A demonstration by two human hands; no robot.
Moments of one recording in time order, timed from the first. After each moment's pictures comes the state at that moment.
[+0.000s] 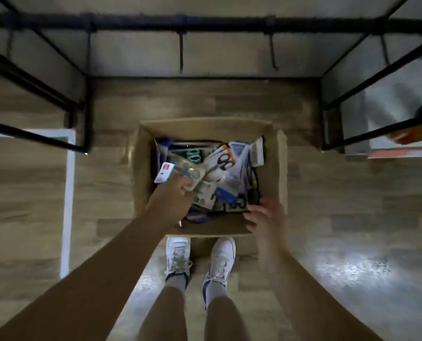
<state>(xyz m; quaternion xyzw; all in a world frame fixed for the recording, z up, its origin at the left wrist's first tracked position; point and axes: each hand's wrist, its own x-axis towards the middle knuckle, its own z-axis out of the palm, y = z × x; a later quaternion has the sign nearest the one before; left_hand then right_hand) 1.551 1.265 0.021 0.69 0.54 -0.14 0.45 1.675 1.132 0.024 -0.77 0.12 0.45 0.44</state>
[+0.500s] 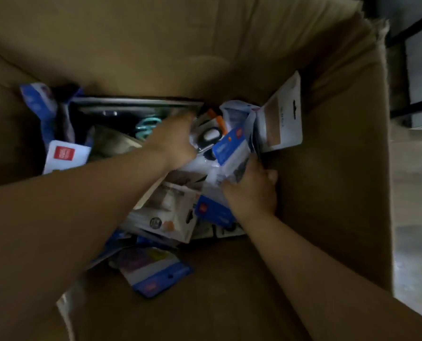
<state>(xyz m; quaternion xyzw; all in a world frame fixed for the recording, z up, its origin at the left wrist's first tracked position) 1.658 1.329 -0.293 0.81 0.44 -0.13 0.36 1.729 1.186 -0.283 -0.91 -0.19 0.36 0.11</state>
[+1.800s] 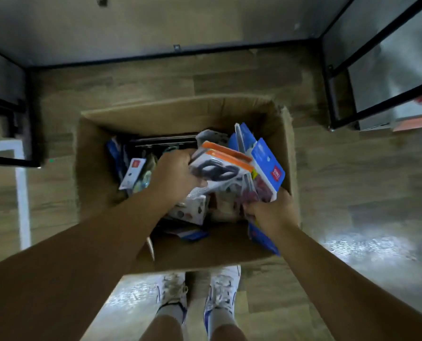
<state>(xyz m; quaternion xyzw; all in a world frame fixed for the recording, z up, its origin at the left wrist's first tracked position) 1.620 1.298 -0.094 0.76 0.45 -0.08 0.46 1.727 1.137 -0.093 -0.84 -0.02 0.42 0.33</state>
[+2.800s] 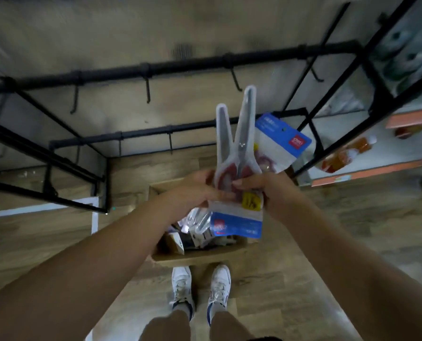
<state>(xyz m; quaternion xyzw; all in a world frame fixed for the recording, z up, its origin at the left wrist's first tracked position) 1.632 1.261 0.312 0.57 0.36 -0.08 0.74 1.759 1.148 0.323 -0.56 -0.09 0.57 0.60</state>
